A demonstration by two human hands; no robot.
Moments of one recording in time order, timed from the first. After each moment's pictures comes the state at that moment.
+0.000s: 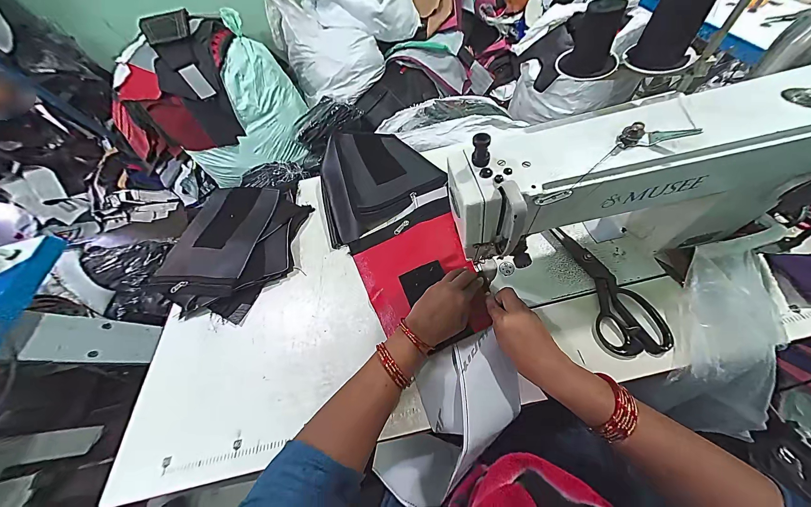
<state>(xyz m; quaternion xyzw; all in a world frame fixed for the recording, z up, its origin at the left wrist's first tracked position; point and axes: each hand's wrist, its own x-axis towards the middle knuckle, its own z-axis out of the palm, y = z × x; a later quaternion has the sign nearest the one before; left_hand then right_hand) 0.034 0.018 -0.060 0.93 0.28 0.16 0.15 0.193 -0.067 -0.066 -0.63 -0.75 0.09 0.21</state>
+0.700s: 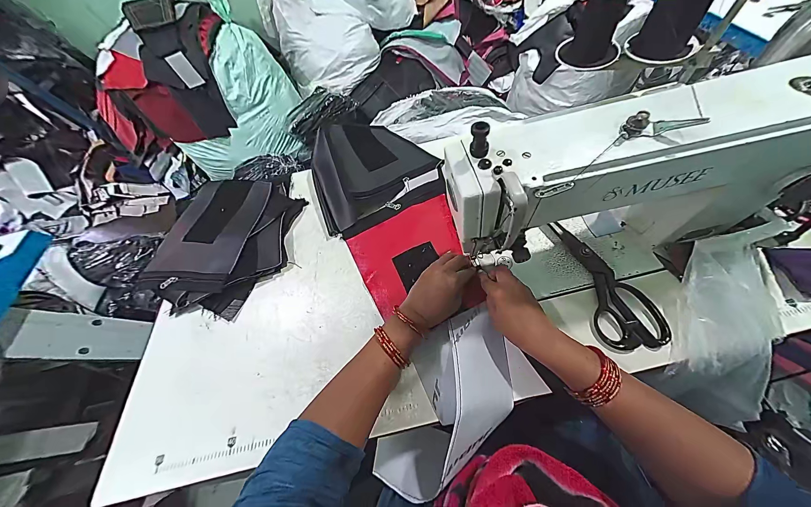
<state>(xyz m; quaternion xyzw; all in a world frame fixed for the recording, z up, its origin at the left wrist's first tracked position) 0.037 0.037 -0.065 0.93 0.28 0.22 0.13 0.199 -0.032 -0.036 -0.65 -0.70 0.27 0.11</state>
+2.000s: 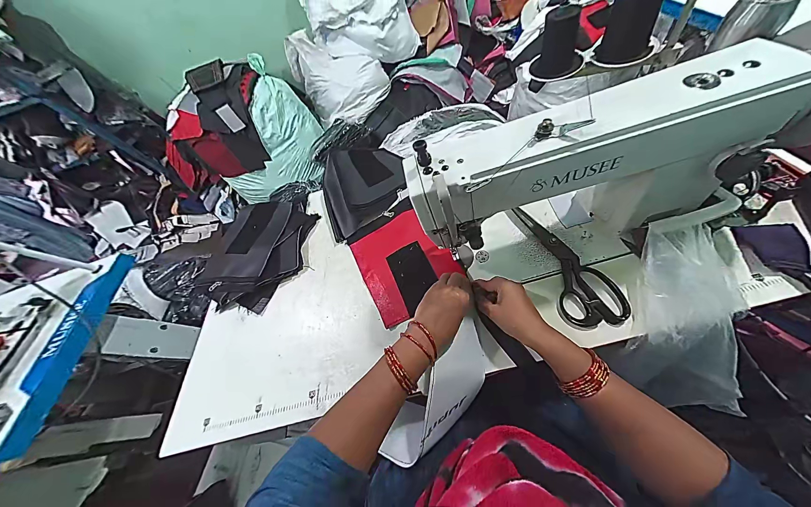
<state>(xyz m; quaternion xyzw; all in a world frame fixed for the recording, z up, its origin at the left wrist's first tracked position) 0.085 -0.037 -0.015 0.88 0.45 -0.08 0.12 0.236 -0.065 -0.046 -0.61 -0.60 0.43 0.29</state>
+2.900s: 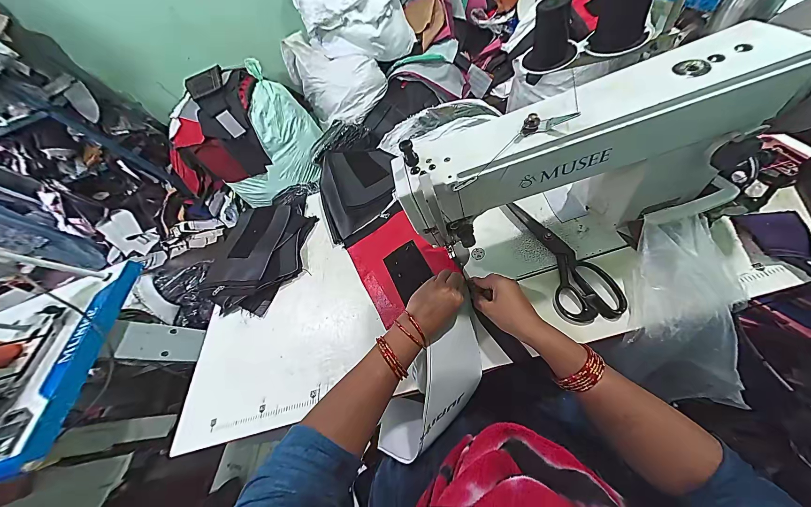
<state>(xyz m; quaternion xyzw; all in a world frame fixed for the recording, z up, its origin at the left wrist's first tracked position) 0.073 -0.024 -0.029 0.94 0.33 -0.08 -0.01 0.238 -0.064 -0.048 -0.60 -0.60 0.45 0.28</state>
